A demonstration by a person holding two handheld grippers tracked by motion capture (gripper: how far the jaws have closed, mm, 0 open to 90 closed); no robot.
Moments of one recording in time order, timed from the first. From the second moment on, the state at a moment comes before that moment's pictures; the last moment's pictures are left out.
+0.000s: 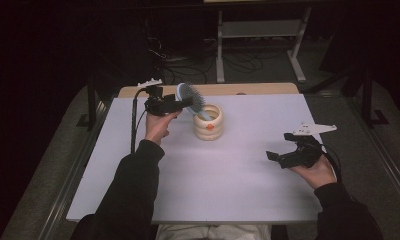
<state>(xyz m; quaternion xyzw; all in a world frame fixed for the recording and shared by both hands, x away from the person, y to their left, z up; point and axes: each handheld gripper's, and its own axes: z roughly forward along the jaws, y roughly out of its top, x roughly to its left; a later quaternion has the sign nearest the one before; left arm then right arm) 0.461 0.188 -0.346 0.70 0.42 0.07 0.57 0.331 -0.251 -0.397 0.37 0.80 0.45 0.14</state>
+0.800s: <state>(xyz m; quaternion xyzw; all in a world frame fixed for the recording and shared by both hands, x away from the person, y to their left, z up) 0.429 0.223 -0.337 0.72 0.39 0.12 0.56 0.330 -0.250 -0.398 0.37 0.80 0.45 0.15</state>
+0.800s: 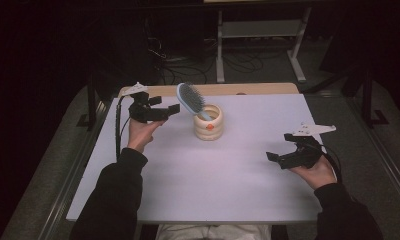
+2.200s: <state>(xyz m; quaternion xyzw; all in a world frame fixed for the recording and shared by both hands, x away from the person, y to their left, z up) 0.370 0.299 -0.366 0.72 0.39 0.16 0.56 0.327 -0.248 -0.399 0.37 0.80 0.45 0.15</state>
